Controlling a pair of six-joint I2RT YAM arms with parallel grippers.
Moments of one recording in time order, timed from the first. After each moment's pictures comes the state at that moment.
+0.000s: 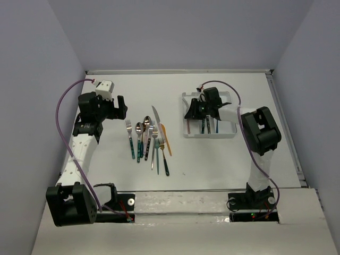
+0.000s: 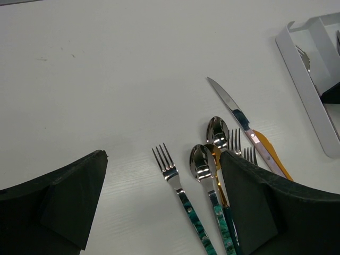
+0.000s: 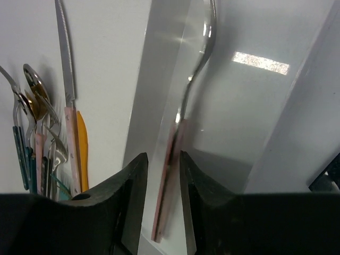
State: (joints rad) left arm 0.05 1.12 0.87 -0.17 0.32 0.06; right arm 0.38 2.02 1.26 0.00 -0.43 0.46
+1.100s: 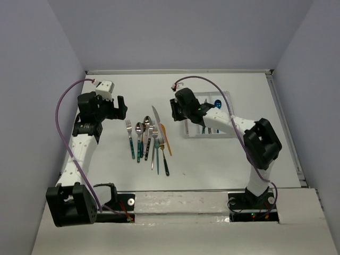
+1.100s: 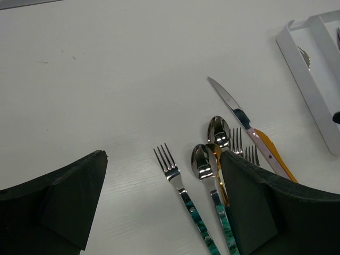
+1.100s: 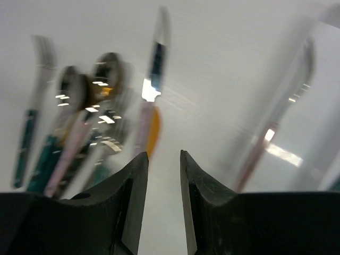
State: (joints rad) left arm 0.06 1.12 0.87 -0.17 0.34 0.07; right arm 0.69 1.88 1.40 -0.23 0.11 0.29
